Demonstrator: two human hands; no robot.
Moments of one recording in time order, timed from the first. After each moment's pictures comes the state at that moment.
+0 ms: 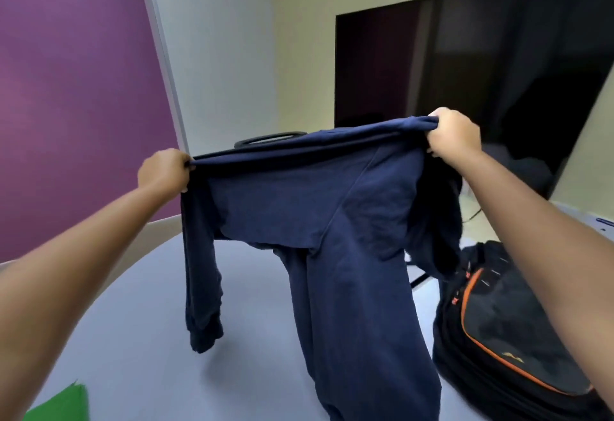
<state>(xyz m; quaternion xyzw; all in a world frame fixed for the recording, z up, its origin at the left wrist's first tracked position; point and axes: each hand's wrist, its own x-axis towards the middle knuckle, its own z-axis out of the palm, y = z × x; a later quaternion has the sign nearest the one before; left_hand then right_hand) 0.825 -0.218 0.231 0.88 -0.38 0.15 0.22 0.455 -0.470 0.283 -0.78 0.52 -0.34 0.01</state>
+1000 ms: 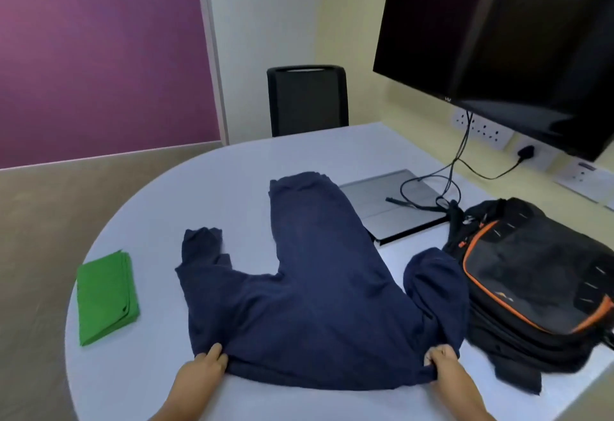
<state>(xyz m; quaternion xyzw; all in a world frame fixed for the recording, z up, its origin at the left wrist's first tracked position) 0.619 0.015 -0.150 0.89 -0.40 -0.21 0.09 0.270 -0.272 -0.131 -0.81 0.53 0.03 0.24</state>
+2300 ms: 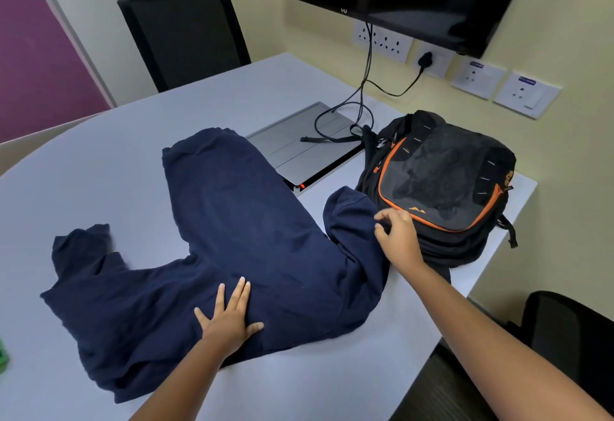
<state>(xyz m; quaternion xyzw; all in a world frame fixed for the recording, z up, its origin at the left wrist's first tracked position) 0.525 -0.147 -0.172 0.82 -0.48 -0.30 -0.07 0.272 -0.362 -0.080 -0.73 0.56 -0.28 0.28</state>
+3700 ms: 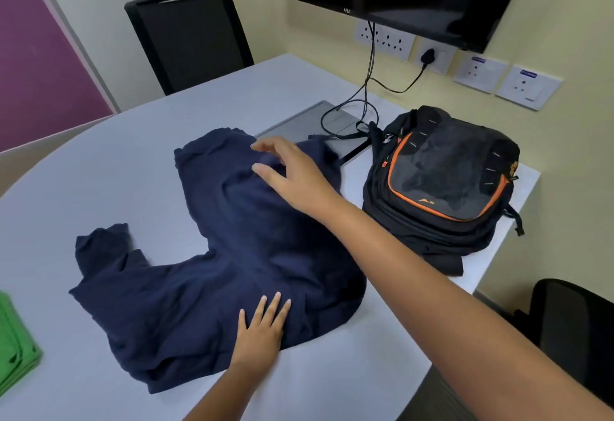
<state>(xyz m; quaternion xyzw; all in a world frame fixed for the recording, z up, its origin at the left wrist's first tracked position) 0.499 -0.105 -0.198 0.76 -0.64 -0.14 0.00 0.448 -0.283 0.060 -0.82 0.27 -0.31 0.40</state>
